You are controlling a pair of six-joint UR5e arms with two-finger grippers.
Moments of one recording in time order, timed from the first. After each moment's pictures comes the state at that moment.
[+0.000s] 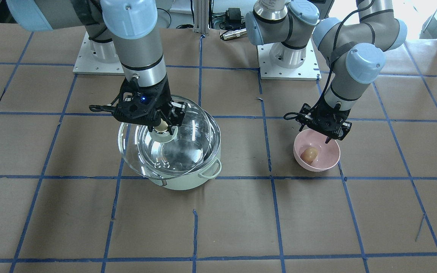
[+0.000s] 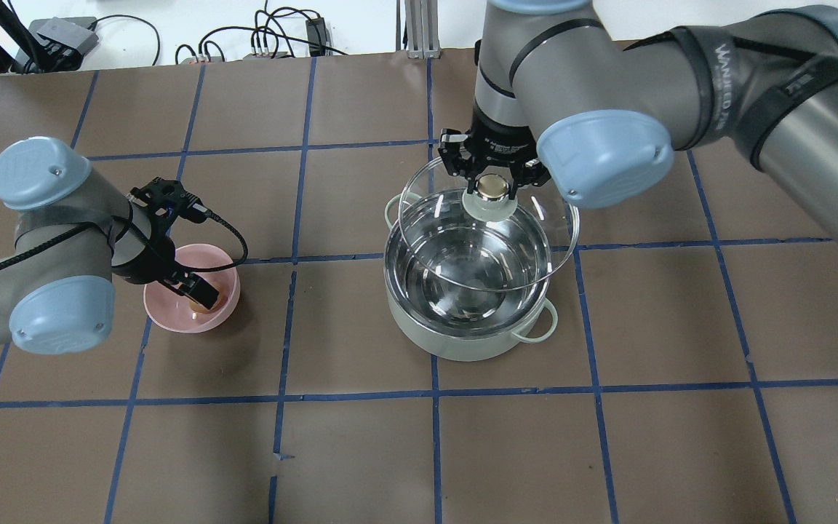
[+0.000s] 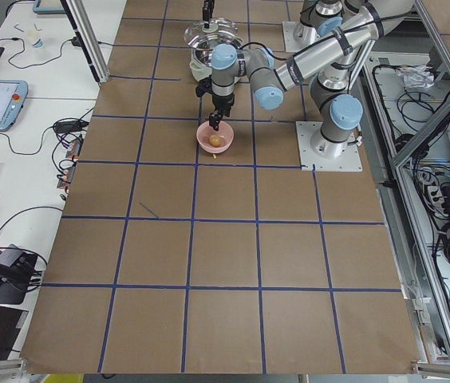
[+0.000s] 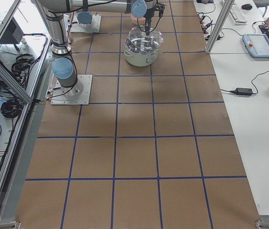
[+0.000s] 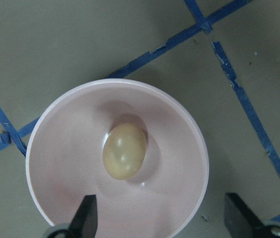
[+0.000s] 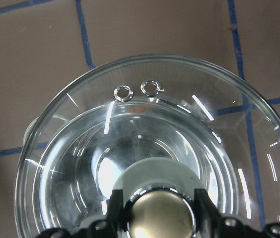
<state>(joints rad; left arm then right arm) -1.31 -1.60 -2.15 -0.95 1.58 0.78 1.81 -1.41 1.59 -1.84 -1.55 0.43</state>
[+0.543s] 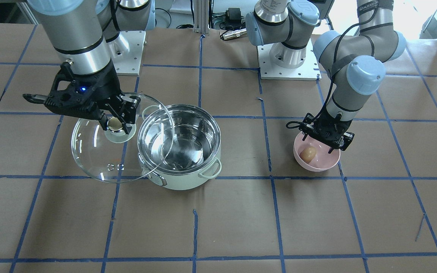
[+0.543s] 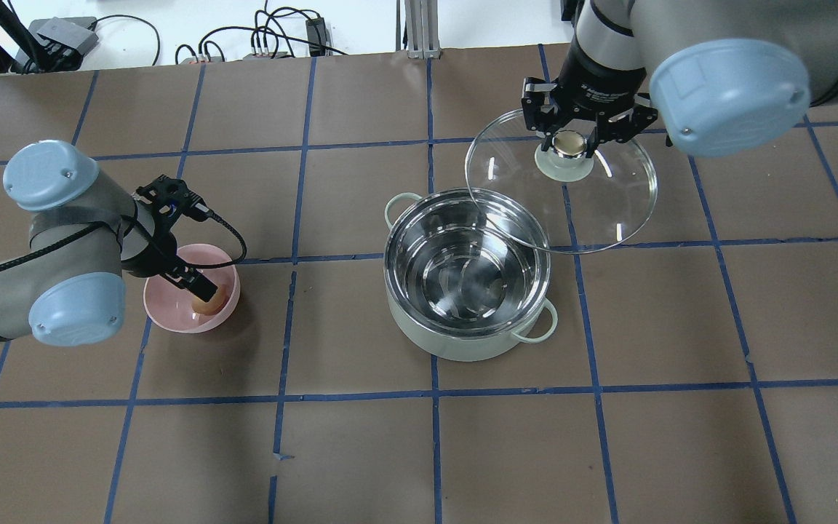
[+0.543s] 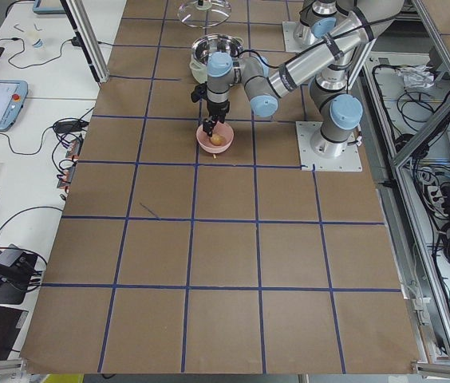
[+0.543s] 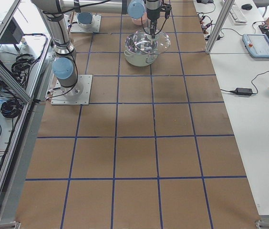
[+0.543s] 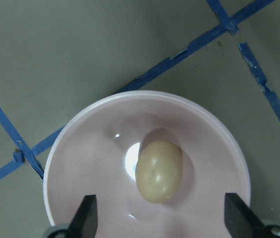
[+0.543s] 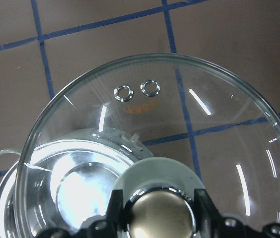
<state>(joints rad) -1.30 -1.67 -2.14 -0.85 1.58 0.85 1.65 -1.48 1.57 -1.80 -1.56 0.28</state>
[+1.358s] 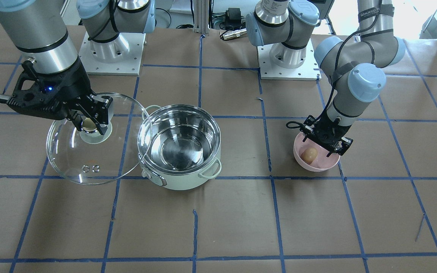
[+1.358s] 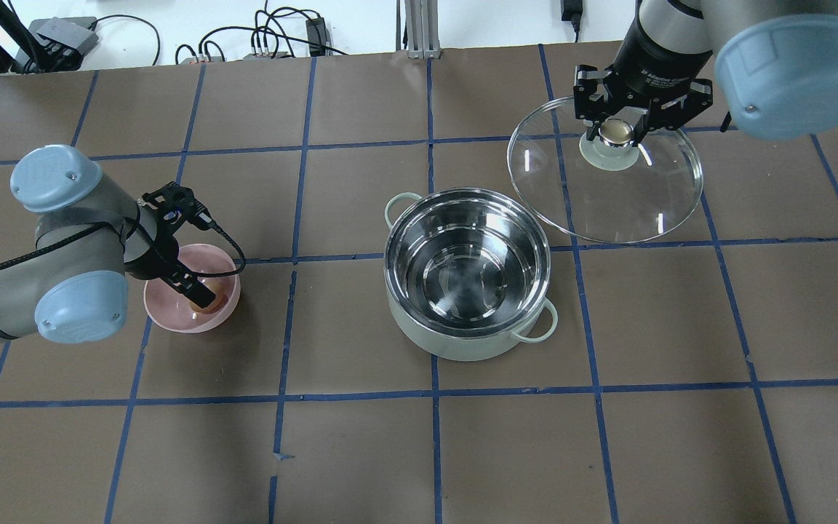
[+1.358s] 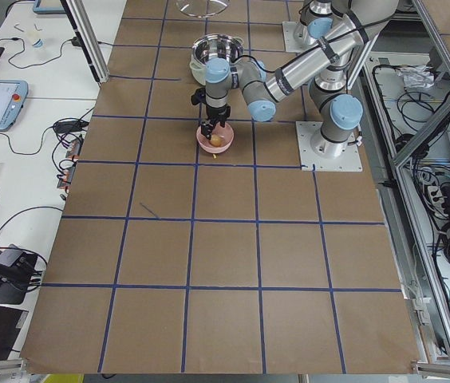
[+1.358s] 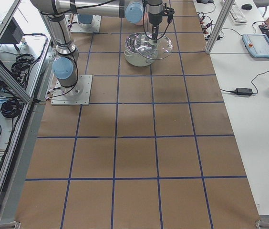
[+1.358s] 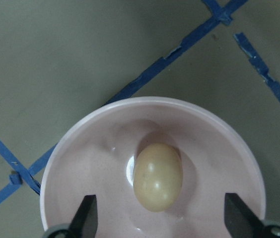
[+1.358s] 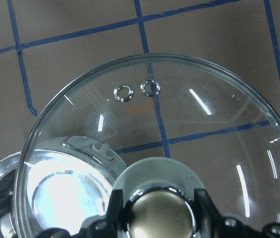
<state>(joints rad) -1.28 -1.71 -2.15 -0.85 1.57 0.97 1.59 -1.49 1.58 -1.79 -1.55 0.21</state>
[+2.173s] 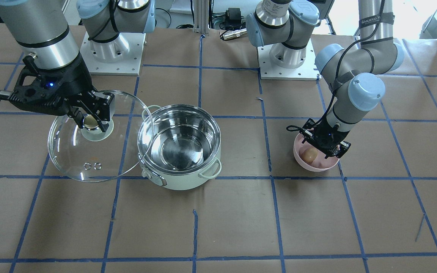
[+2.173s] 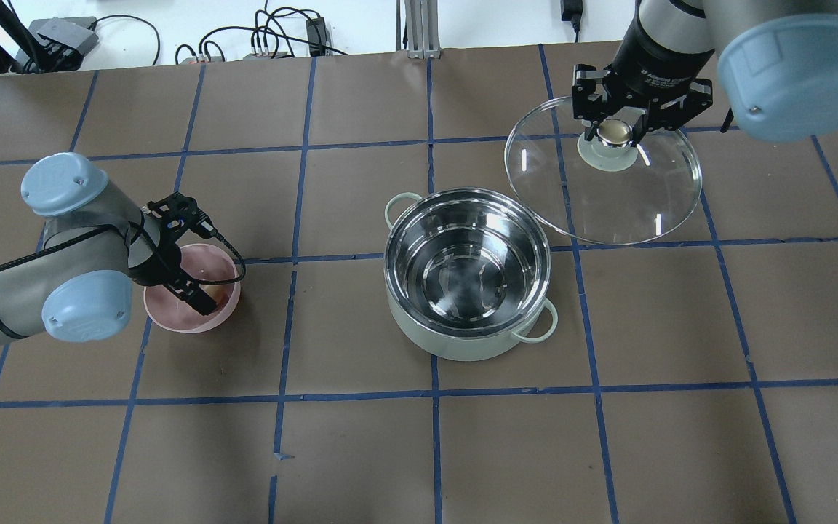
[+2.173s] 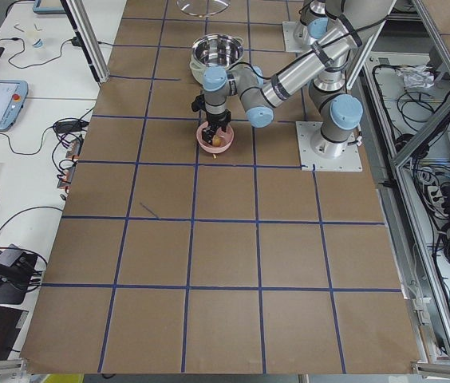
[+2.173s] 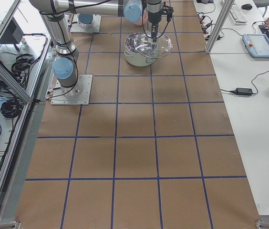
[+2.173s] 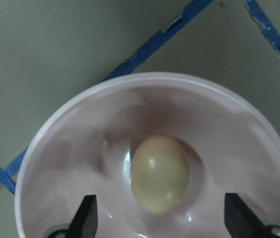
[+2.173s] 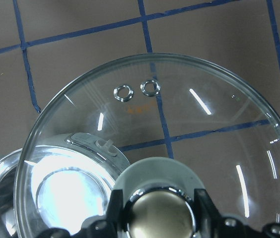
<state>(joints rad) -1.28 -1.75 -2.15 -0.84 1.58 0.99 1.59 -1.50 1.58 -1.78 -1.54 0.21</state>
